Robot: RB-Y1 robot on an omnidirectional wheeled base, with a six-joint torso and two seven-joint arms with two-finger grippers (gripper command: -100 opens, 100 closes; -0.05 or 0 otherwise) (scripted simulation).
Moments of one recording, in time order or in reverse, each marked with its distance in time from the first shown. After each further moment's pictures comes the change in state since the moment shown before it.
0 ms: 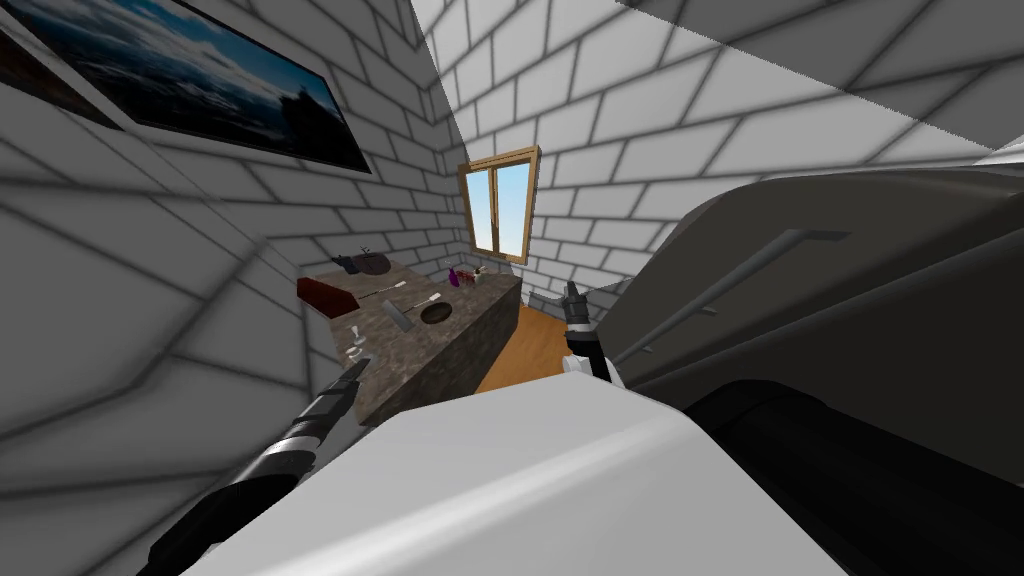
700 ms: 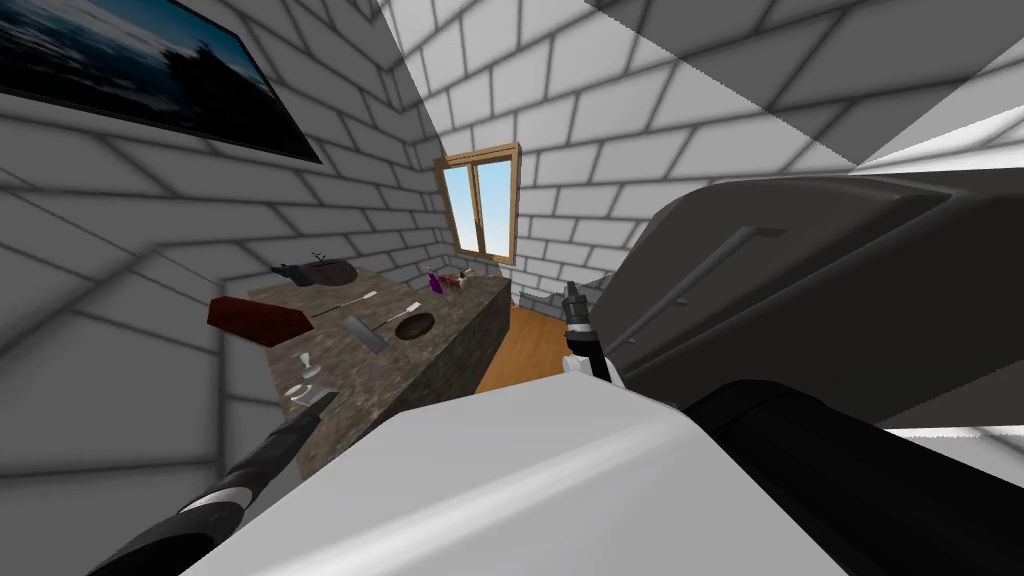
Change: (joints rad) left arm 0.135 0.132 0.077 0.050 0.014 0.180 -0.001; right arm 0.000 0.000 0.000 0.000 0.000 0.000 0.000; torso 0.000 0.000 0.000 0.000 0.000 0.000
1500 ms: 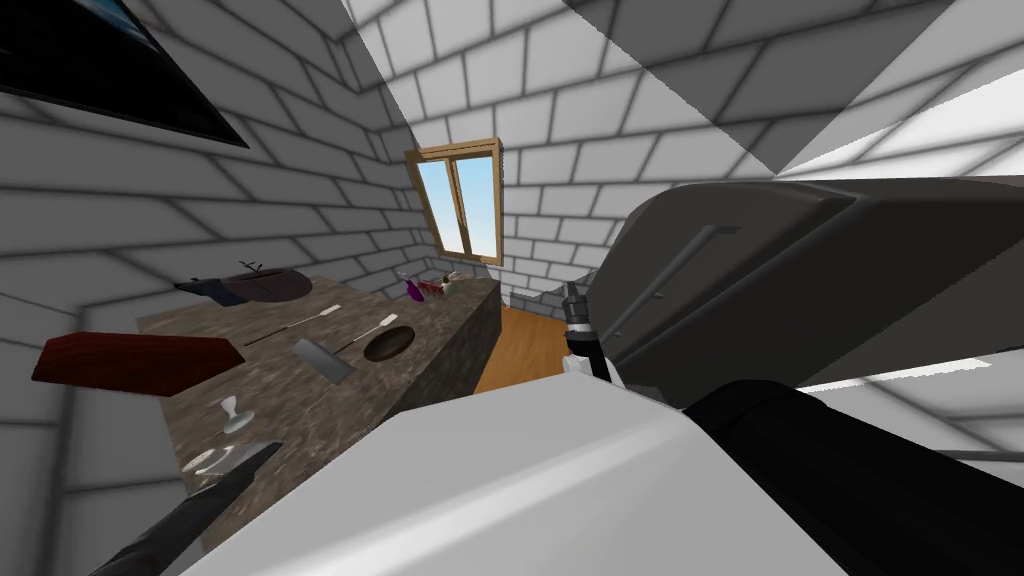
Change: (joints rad) left arm 0.135 0.125 0.056 0.065 -0.003 0.153 -0.009; right arm 0.000 0.000 0.000 0.000 0.000 0.000 0.000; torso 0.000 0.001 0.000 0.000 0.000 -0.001
